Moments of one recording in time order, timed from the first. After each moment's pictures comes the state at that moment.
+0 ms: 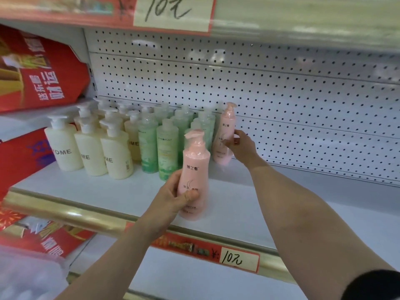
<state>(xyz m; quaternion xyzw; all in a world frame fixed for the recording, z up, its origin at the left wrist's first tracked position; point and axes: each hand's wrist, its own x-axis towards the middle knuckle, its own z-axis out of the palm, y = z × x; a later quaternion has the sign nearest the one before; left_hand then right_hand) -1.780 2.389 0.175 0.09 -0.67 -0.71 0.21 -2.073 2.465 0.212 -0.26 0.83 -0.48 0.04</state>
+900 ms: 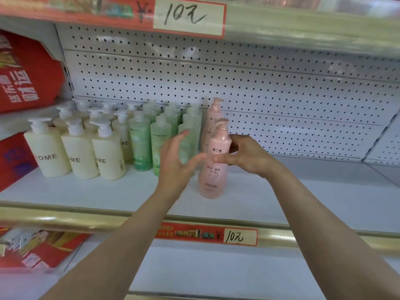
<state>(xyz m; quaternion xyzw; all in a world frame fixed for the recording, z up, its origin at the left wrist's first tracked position) -1.814 2.377 0.210 0.08 -0.79 -0.47 0.39 -1.927 2.545 0.272 -0.38 0.82 -0.42 0.09</state>
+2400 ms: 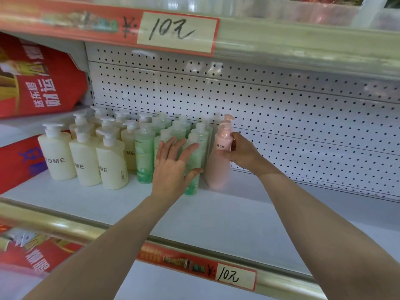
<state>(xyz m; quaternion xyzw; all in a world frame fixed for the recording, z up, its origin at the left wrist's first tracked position) -1.866 2.337 0.200 0.14 -0.88 -0.03 0.45 -2.038 2.486 0.265 -0.36 0.84 -0.40 0.06</state>
